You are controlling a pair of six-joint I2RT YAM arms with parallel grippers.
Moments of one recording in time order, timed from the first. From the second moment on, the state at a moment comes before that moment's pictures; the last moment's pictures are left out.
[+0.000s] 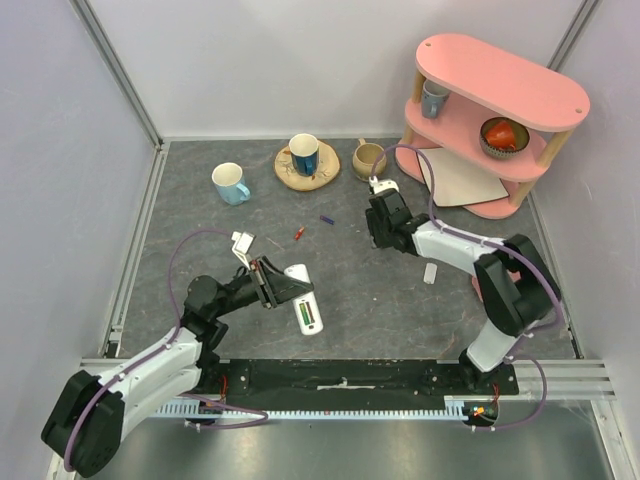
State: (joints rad) left arm -0.54 0.77 0.12 0.87 0.65 -1.14; right arm 0.56 1.66 0.99 -0.22 0.28 0.24
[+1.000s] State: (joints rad) left arm -0.52 0.80 0.12 0.94 0.70 -1.16; right arm 0.52 1.83 1.05 -0.15 0.25 0.20
